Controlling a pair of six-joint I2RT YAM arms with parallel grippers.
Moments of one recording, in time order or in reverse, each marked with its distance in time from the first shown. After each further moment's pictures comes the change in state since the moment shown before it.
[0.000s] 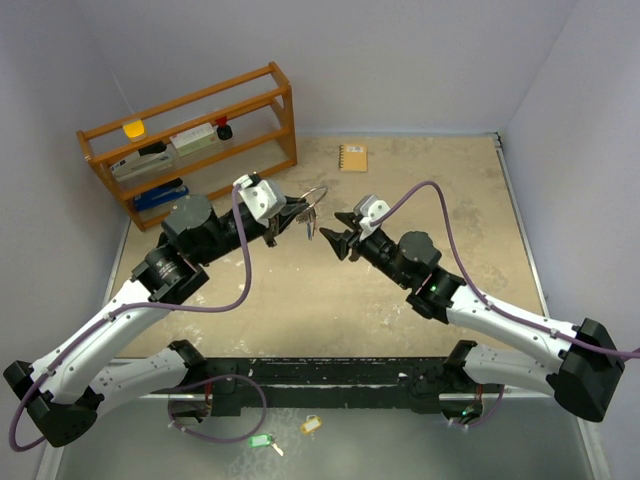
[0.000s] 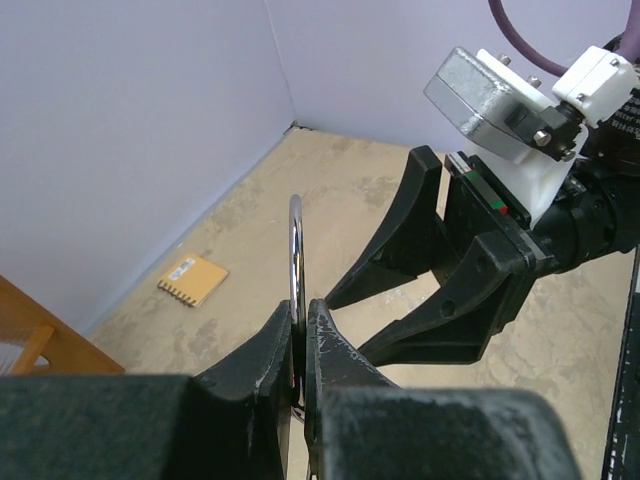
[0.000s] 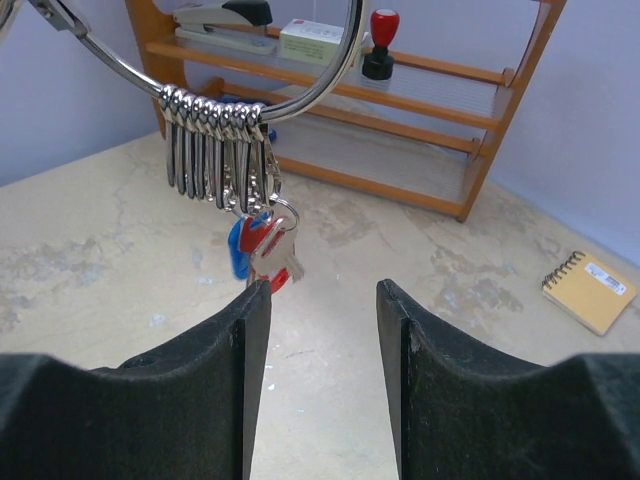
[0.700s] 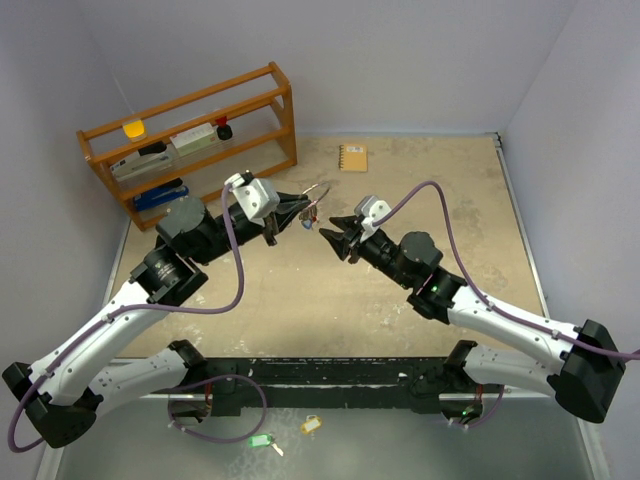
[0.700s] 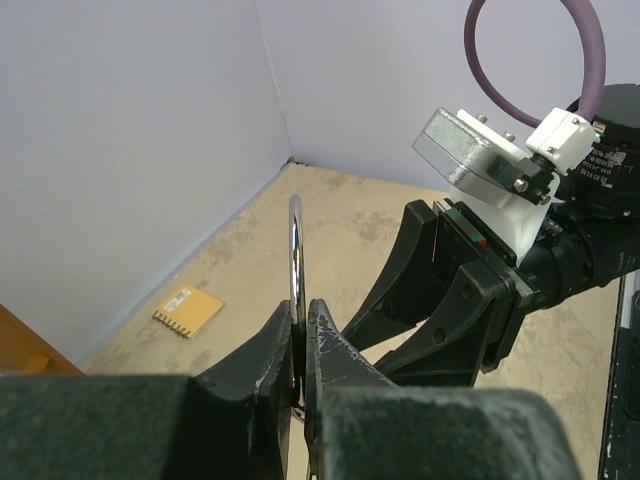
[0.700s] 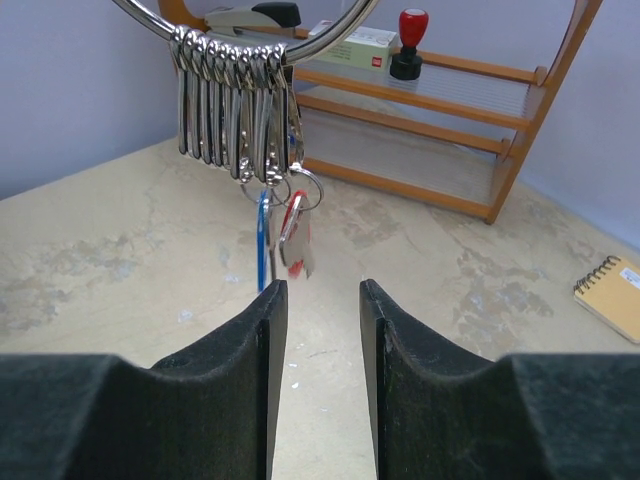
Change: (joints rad) left arm -0.003 -0.011 -0.005 0.070 0.016 -0.041; right arm 0.000 -0.006 0.000 -0.003 -0.049 0.039
